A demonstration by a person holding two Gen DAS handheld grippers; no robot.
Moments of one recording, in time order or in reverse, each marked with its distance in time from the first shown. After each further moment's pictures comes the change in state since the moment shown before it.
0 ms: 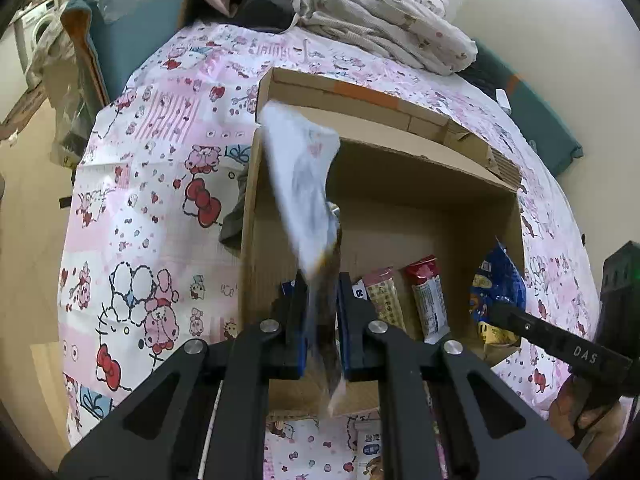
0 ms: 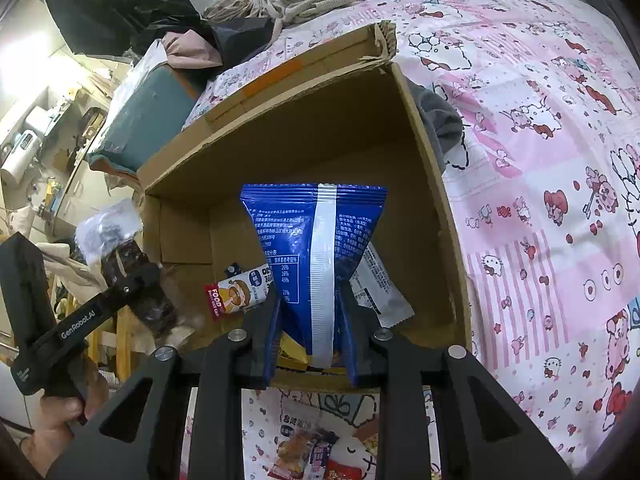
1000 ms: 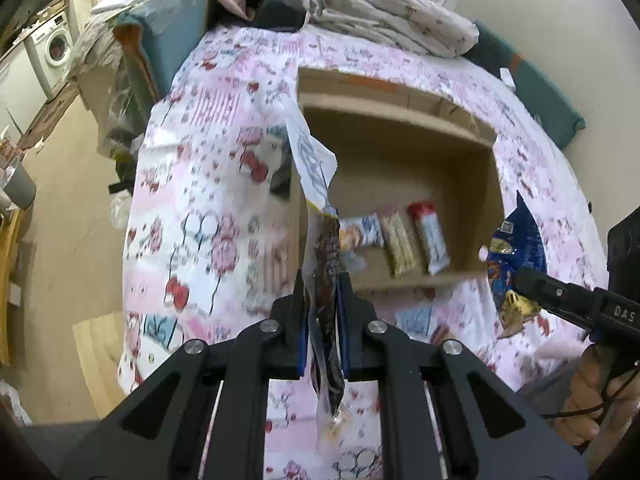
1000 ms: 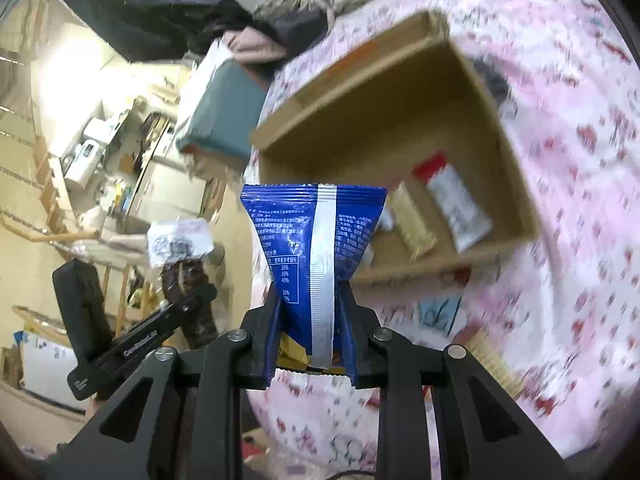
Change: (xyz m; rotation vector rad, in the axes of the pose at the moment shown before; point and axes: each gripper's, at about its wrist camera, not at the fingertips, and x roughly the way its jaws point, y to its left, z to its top) left arm -0.097 -0.002 -0.042 0.054 0.035 0.094; right arm -0.051 0.035 -0.042 0.055 0.025 0.274
